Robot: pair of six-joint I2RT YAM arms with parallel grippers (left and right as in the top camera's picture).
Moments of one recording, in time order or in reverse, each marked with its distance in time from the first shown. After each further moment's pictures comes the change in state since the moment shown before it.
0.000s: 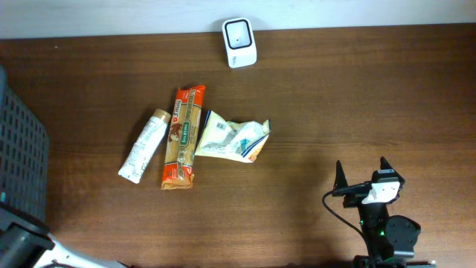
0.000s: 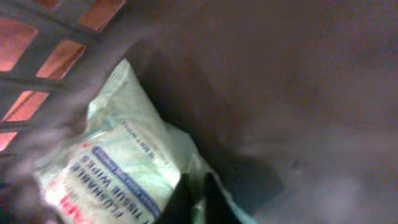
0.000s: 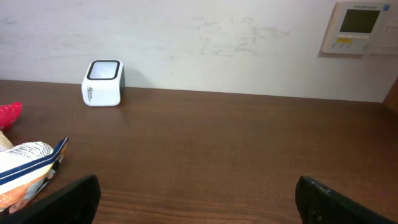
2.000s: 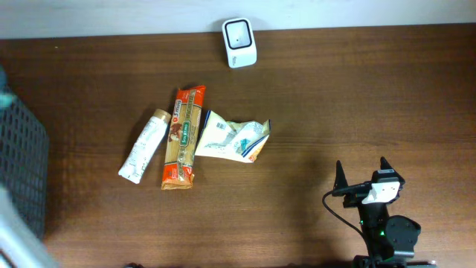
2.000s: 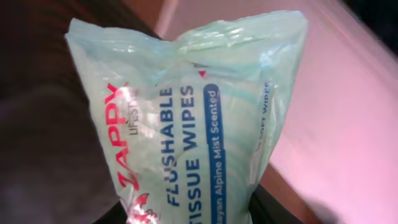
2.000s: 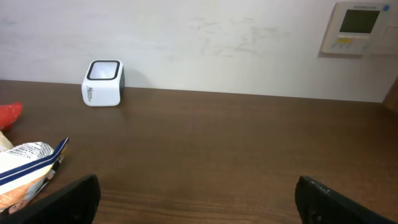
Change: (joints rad) left arm -0.278 -0.686 0.067 -0.076 0.539 -0.512; right arm 0.000 0.000 0.000 0.000 0.000 0.000
